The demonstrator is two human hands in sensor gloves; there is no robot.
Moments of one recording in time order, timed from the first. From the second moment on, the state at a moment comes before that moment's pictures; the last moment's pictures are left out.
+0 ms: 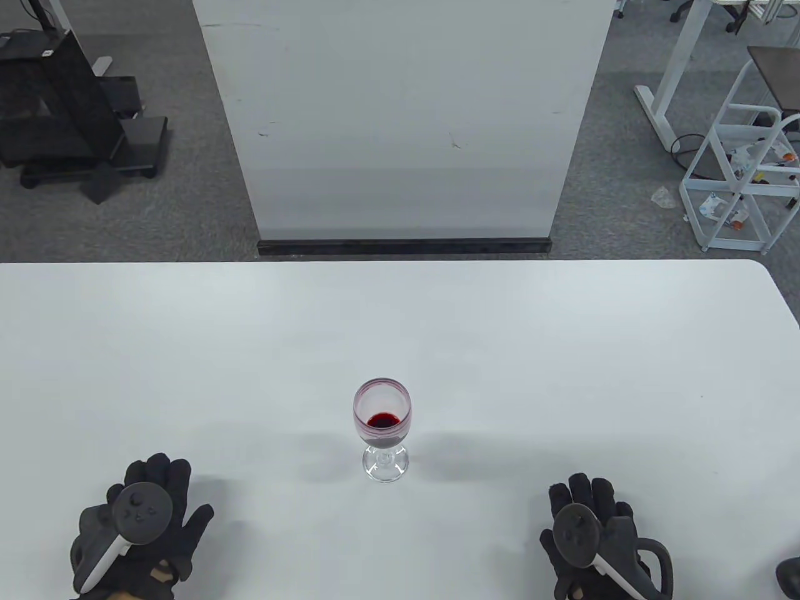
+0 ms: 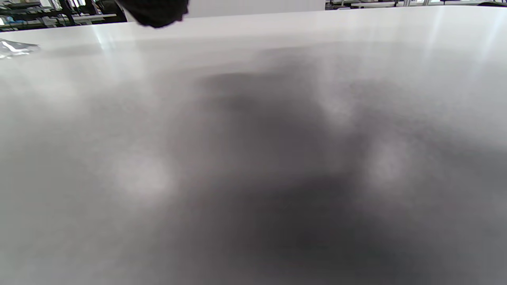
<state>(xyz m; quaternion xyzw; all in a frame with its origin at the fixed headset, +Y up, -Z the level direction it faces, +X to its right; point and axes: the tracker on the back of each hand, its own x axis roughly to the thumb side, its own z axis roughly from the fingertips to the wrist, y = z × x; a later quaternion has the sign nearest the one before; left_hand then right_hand) -0.386 -0.734 -0.245 -0.11 0.05 0.13 0.98 0.194 -0.758 -0.200 -0.04 0.11 0.99 0.07</state>
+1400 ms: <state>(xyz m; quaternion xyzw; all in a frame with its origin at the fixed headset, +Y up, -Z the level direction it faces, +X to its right) -0.383 -0.736 -0.244 -0.12 0.03 0.14 0.98 0.026 -0.782 -0.325 -0.04 0.20 0.75 0.63</state>
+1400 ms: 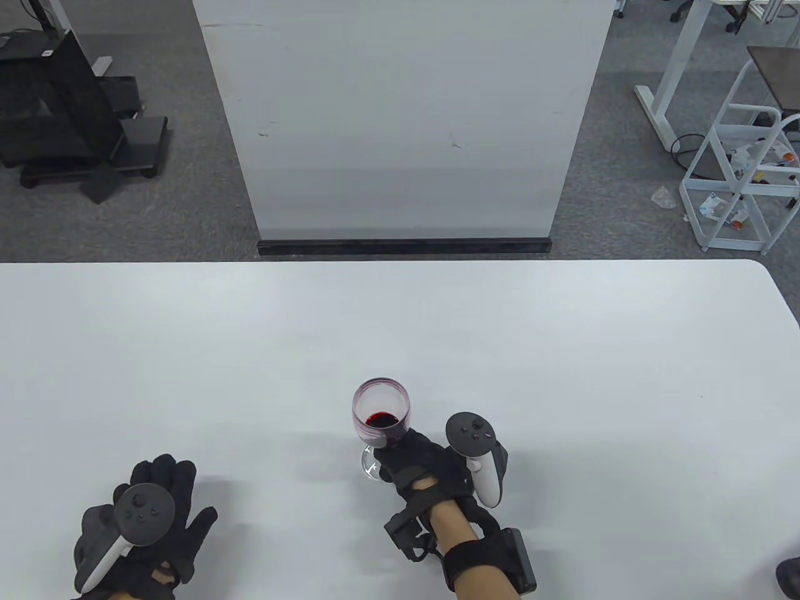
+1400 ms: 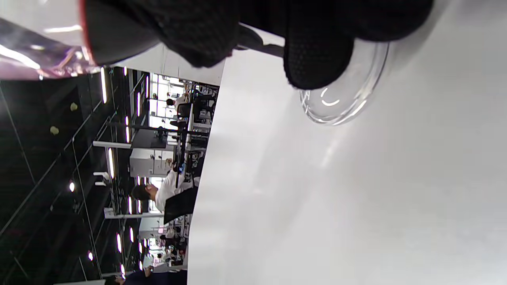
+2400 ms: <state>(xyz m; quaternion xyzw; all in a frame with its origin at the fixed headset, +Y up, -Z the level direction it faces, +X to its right) -0.382 -0.736 -0.244 -0.12 0.03 0.14 0.98 0.020 -0.778 -0.325 -0.04 0.18 0.79 0.59</state>
